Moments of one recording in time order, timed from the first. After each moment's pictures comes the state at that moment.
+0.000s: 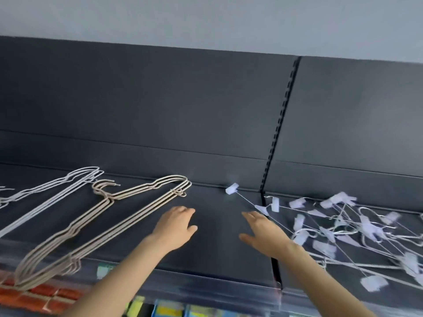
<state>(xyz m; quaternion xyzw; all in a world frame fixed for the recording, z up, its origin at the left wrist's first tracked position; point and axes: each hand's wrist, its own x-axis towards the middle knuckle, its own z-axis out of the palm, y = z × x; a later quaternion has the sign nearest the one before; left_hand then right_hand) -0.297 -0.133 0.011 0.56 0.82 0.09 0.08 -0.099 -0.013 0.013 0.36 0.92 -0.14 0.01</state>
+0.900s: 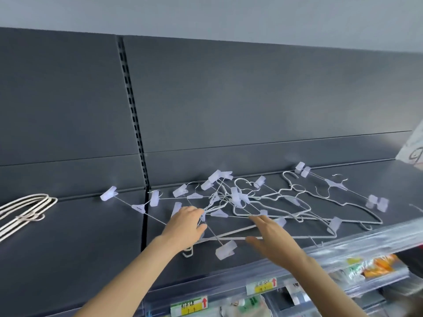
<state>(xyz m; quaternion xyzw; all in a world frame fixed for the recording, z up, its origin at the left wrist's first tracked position) -0.023 0.036 -0.002 0.71 0.68 0.11 0.14 0.201 0.052 0.007 0.53 0.83 -0.15 -0.06</state>
